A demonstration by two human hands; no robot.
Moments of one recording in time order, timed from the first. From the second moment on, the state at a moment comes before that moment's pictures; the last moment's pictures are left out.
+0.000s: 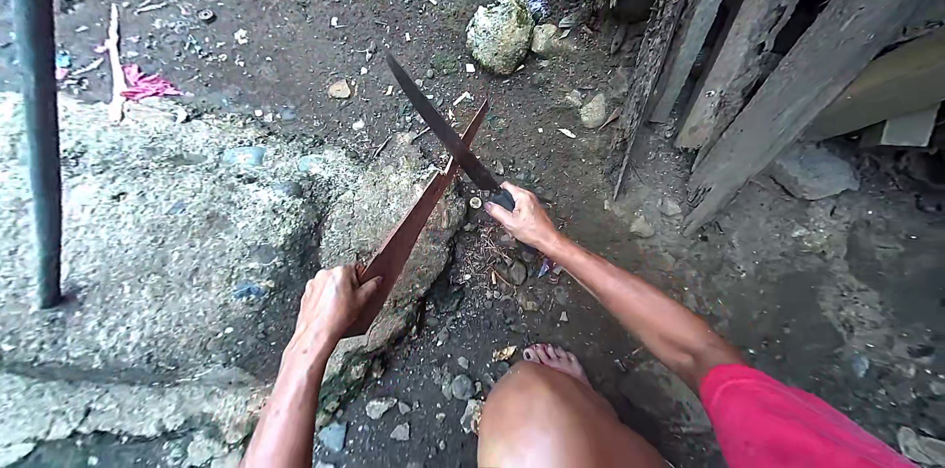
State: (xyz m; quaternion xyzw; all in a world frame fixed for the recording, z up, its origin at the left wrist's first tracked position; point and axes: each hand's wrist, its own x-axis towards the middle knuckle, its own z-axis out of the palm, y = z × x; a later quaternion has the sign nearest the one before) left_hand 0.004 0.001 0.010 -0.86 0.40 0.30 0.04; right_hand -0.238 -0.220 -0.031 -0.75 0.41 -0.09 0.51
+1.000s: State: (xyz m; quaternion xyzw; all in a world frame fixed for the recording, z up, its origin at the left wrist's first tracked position) left_hand -0.048 0.002 0.002 -0.88 0.44 0.12 0.13; right_hand -0.206 -0.238 -0.055 -0.49 0.48 0.11 0.72
